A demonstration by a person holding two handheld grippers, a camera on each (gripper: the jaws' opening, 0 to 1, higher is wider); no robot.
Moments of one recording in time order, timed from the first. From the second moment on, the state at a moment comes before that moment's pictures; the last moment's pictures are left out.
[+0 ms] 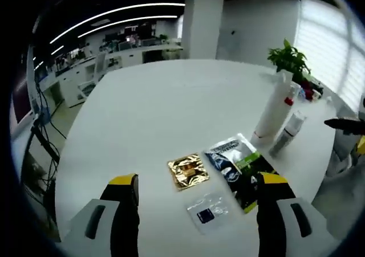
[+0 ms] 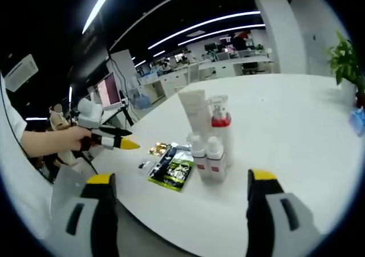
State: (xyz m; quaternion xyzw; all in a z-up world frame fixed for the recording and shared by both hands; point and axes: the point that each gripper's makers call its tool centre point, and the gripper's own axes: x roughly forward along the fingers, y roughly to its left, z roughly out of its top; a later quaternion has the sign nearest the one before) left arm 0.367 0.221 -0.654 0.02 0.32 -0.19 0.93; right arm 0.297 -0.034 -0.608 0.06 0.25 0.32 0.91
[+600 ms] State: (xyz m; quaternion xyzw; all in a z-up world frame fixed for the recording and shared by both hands) left arm 0.309 0.234 -0.623 0.03 0.28 -0.24 0.93; right arm 0.291 -0.030 -0.604 0.05 0.24 0.32 0.91
